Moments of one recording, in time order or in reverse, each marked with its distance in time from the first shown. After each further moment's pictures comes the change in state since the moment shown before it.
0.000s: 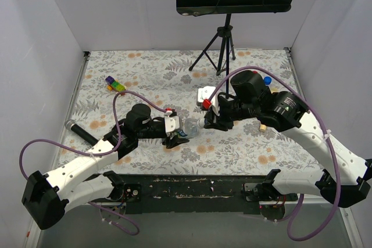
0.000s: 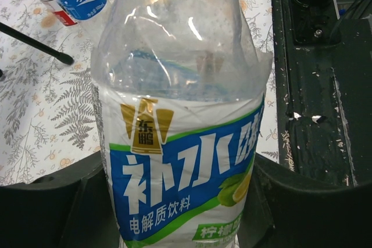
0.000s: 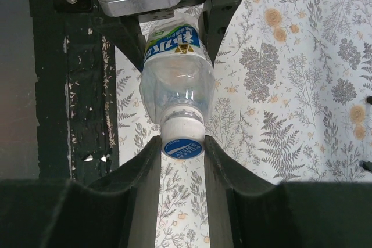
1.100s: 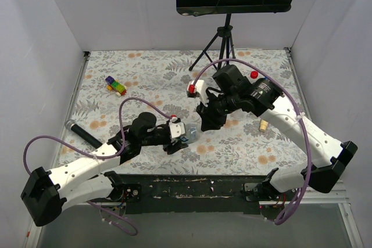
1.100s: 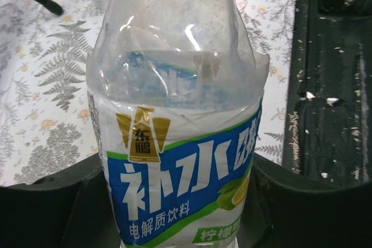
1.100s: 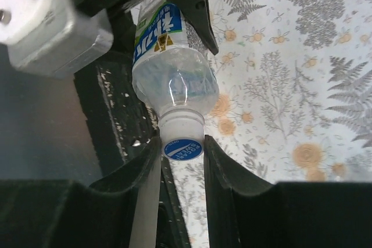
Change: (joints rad) left arm -0.072 0.013 -0.066 -0.019 -0.145 -0.035; right arm -0.037 0.185 0.066 -0.126 -0.003 0.167
